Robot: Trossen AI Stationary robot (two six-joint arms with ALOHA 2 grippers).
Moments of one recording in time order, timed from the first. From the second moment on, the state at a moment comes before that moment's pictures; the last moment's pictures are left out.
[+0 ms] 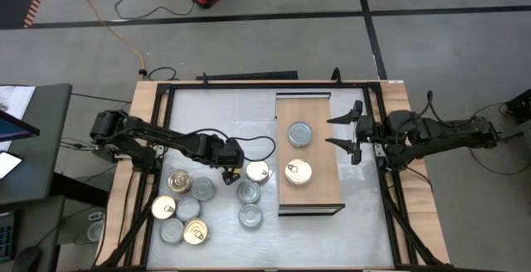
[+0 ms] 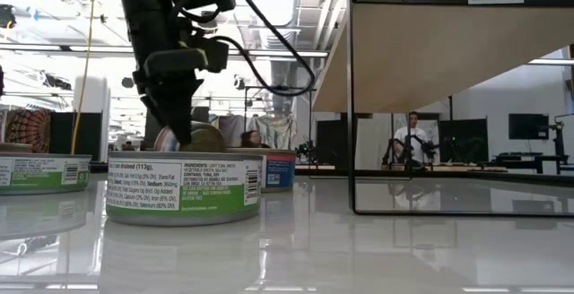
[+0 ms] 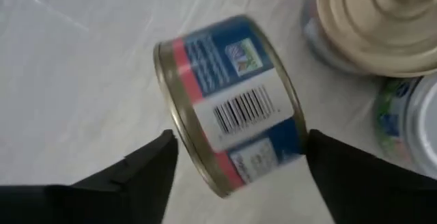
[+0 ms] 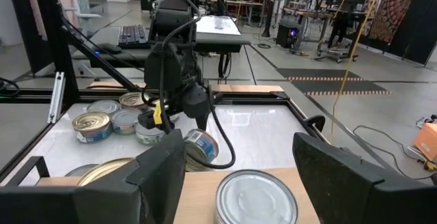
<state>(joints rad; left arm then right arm) -0.10 1.56 1.03 -0.75 -0.28 -0.58 0.09 0.60 0.65 -0.13 0.25 -0.07</state>
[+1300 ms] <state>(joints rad) -0.15 1.31 1.08 -0.75 -0.35 -0.38 0.09 0.60 0.65 -0.14 0.25 -0.07</state>
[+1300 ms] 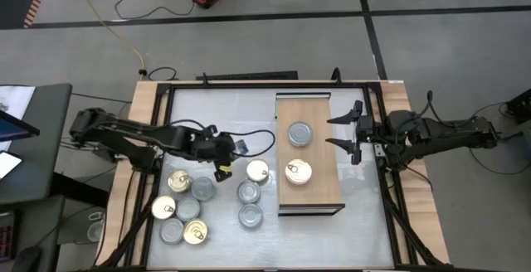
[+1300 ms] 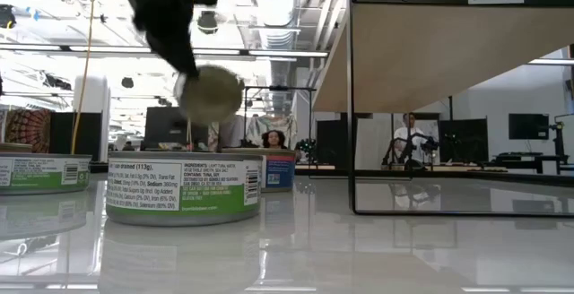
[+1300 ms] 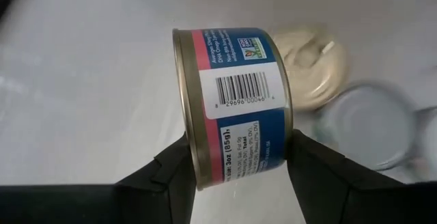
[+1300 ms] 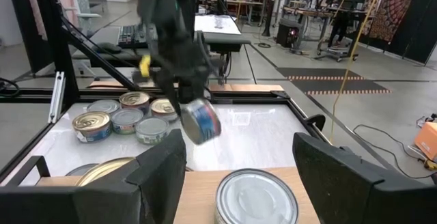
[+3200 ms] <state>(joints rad) -0.24 1.73 1.44 -0.09 -0.48 0.76 0.09 0.60 0.65 -0.14 0.25 -0.10</state>
